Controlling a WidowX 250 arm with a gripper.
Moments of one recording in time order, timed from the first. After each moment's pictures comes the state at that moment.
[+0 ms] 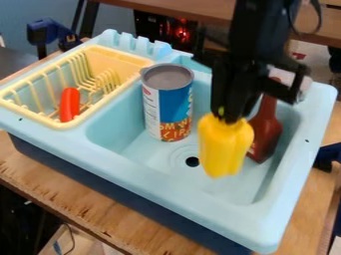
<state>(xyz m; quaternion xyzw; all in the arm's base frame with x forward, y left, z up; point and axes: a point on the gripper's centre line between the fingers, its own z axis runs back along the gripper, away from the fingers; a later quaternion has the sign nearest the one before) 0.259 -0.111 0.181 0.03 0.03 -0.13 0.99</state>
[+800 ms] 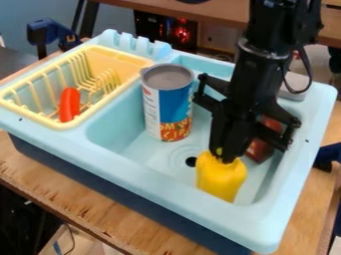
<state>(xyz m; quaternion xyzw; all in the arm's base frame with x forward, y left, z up) 0.265 -0.112 0.136 0.05 0.06 -0.10 0.99</state>
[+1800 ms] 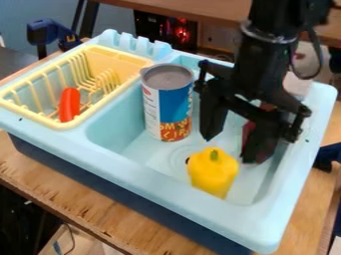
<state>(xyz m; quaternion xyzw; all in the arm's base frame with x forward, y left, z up) 0.258 -0.117 0.157 0.05 0.02 -0.09 0.99</state>
